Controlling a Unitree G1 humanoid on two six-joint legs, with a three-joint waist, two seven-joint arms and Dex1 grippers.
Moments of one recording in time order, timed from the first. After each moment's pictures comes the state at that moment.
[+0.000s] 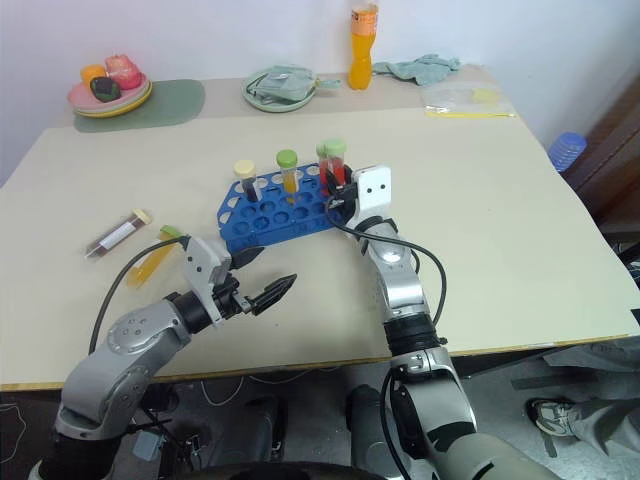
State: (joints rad) left arm -0.02 0.41 -0.06 -0.57 -0.43 0.56 -0.49; right arm -0.60 -0.02 0.01 0.34 0.10 0.00 0.23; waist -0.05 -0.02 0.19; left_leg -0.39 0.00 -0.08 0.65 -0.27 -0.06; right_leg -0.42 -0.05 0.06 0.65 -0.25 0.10
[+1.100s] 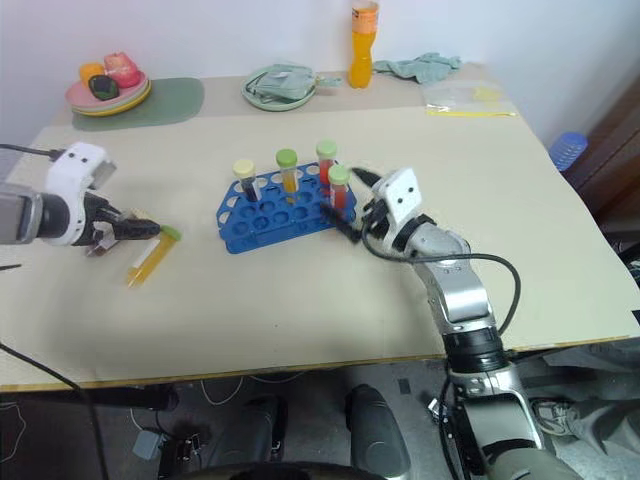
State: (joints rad) left arm -0.86 1.10 -0.24 0.04 -0.49 1.41 -0.73; right arm -0.42 -0.43 0.13 -0.16 0.29 0.28 0.77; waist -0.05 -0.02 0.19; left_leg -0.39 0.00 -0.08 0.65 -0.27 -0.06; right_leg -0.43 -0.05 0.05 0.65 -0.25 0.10
